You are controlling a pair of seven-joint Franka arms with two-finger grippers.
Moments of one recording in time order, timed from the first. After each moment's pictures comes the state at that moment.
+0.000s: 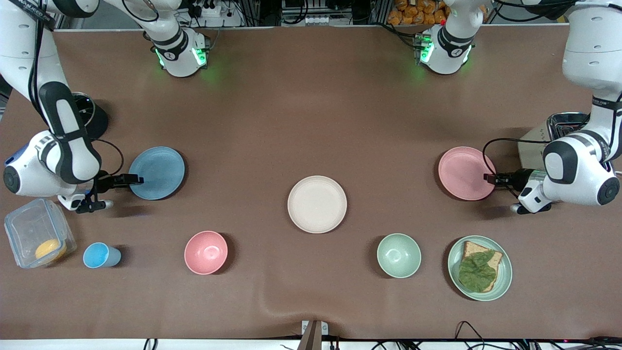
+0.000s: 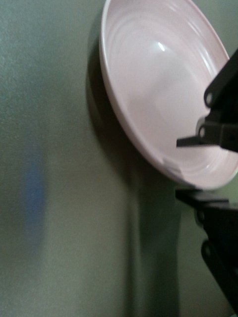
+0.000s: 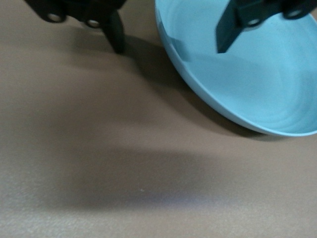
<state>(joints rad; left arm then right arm) 0.15 0.62 0.08 -1.81 -0.20 1.94 0.24 -0.14 0.59 -0.16 -1.90 0.33 2.09 -0.64</state>
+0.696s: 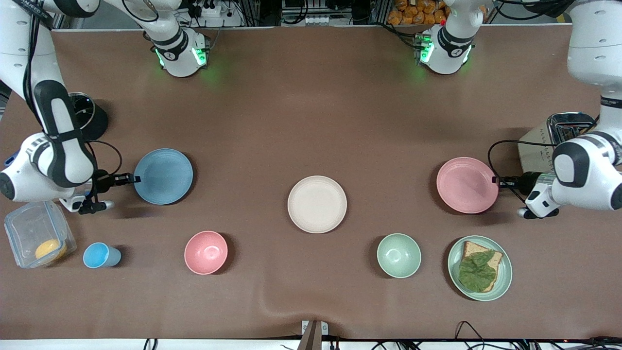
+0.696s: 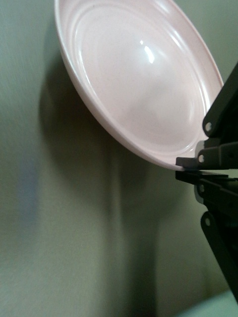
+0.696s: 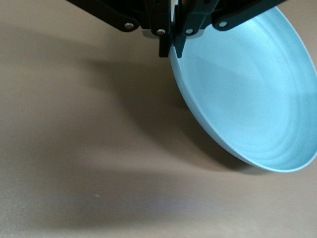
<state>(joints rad) 0.14 0.60 0.08 -1.68 -0.21 1.81 0.24 -0.14 0.59 -0.15 -1.79 0.34 1.88 -0.58</state>
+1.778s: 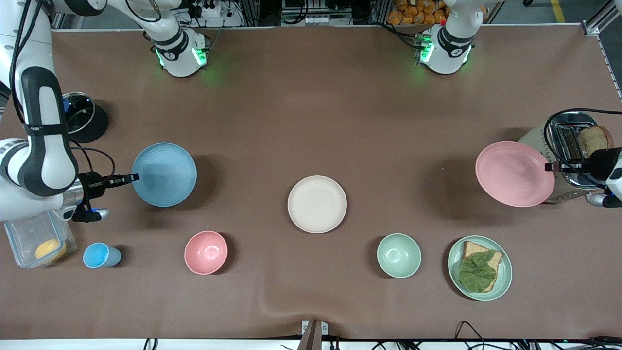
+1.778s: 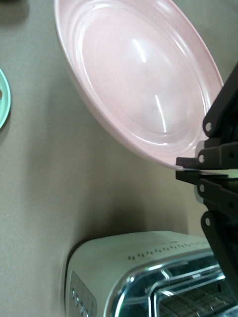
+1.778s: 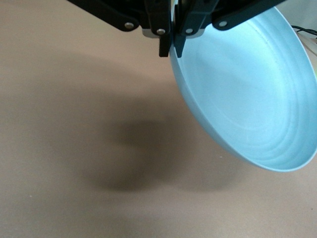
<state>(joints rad) 0.19 0.40 0.10 -1.49 -0.17 1.53 0.24 -0.07 0.58 -0.15 -1.57 0.34 1.57 -0.36</state>
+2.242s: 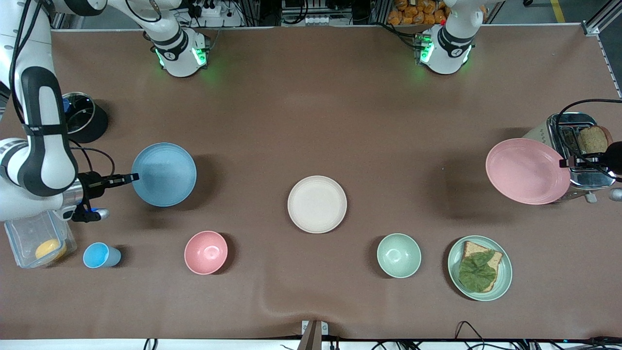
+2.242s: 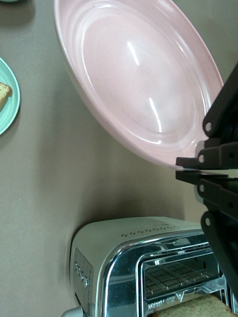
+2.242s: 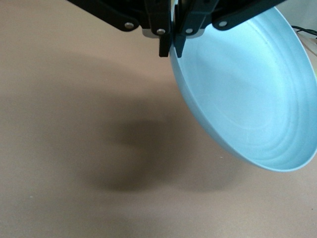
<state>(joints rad) 0.19 0.35 0.09 -1.48 -0.14 1.53 0.24 -0.07 0.58 -0.15 -1.57 0.34 1.56 -0.36</state>
